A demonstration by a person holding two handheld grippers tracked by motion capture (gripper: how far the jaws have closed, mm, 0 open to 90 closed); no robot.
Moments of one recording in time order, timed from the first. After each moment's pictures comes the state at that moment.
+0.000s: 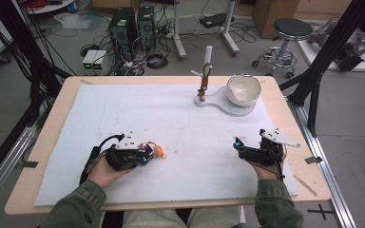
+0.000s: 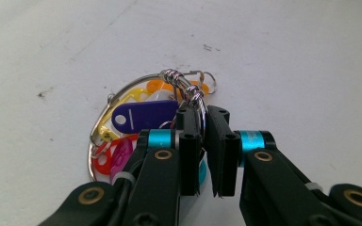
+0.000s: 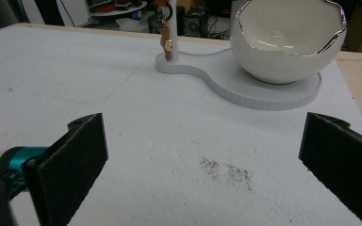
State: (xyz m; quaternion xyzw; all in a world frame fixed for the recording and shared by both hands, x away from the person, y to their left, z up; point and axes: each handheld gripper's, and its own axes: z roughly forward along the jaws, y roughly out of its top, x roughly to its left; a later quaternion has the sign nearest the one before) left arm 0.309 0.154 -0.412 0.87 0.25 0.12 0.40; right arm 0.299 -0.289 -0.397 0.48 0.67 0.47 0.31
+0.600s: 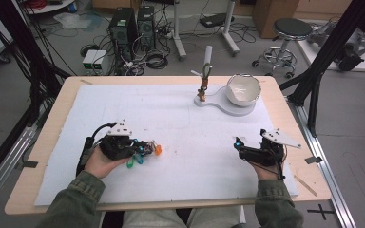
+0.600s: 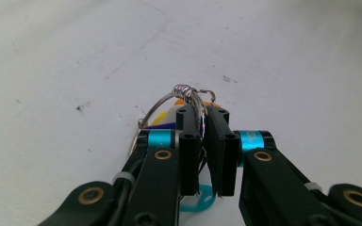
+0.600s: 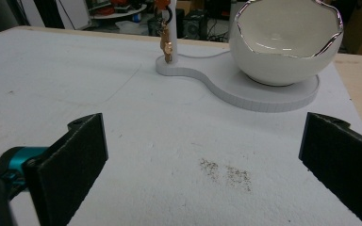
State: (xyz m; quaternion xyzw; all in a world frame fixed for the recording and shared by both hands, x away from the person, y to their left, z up) left arm 0.329 0.167 -0.388 0.85 0.28 0.11 0.43; right arm 0.297 -0.290 -0.396 0.48 0.67 0.47 0.31
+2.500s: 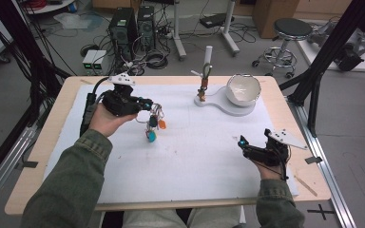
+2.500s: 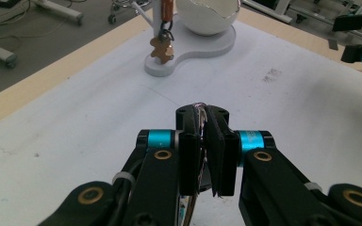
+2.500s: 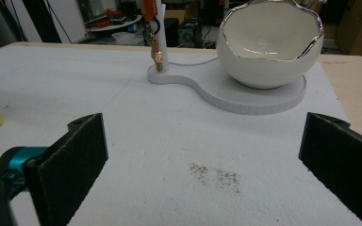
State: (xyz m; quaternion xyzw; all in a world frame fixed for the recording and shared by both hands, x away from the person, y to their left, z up) left arm 0.393 0.148 -0.285 0.82 0.30 0.13 0.47; right arm 0.296 -0.300 -0.396 0.49 0.65 0.48 0.31
